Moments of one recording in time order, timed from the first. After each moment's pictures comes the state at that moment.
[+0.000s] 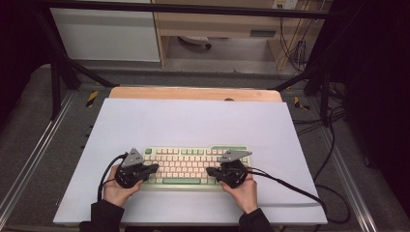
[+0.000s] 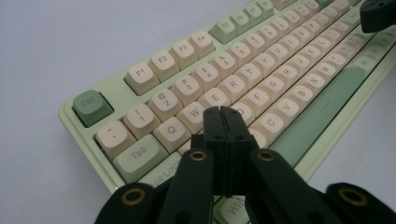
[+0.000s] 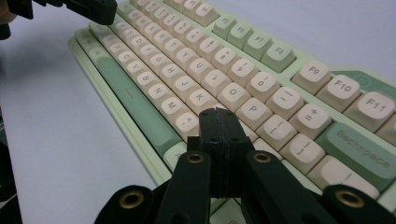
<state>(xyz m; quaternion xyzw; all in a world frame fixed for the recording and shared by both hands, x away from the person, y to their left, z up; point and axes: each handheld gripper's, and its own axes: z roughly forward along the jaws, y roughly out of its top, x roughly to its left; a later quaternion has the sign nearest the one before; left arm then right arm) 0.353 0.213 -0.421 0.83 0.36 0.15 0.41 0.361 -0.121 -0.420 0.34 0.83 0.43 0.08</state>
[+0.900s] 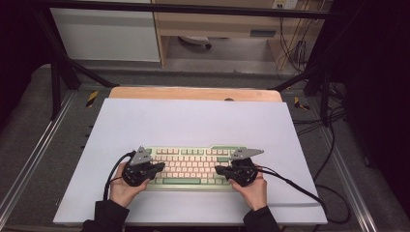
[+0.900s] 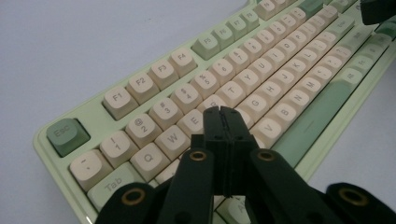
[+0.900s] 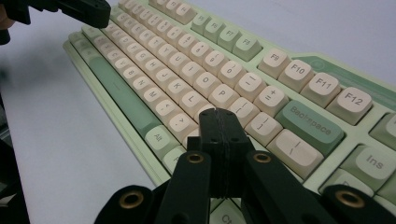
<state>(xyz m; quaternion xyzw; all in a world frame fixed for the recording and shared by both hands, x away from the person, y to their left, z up) 0.357 0.190 -0.414 0.84 0.34 0.15 0.40 0.362 -0.147 -0.417 0.35 0.83 0.44 0.07</state>
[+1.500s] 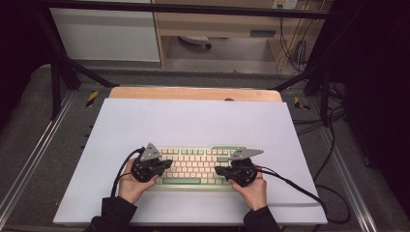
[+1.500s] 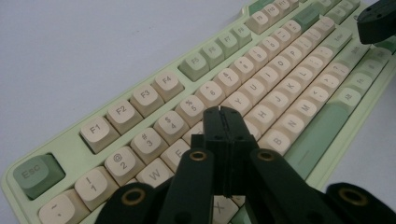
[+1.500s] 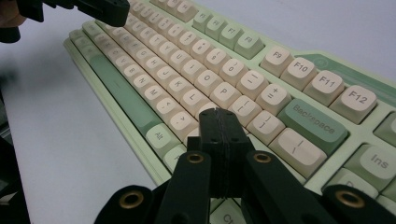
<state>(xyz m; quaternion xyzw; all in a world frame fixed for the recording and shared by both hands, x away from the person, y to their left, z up) 0.369 0.170 -0.411 0.84 0.34 0.15 0.40 0.362 -0.146 -0.418 0.35 0.83 0.43 0.07</state>
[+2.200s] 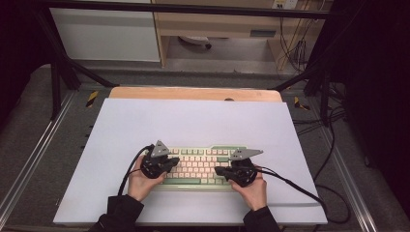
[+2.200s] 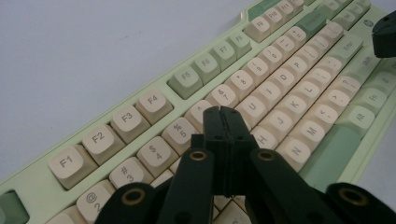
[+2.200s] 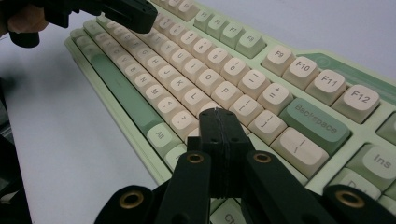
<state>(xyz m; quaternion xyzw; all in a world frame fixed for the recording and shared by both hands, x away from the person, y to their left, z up) 0.381 0.147 -0.419 0.84 0.34 0.15 0.39 0.362 -0.146 -0.418 0.35 0.83 0.43 0.07</state>
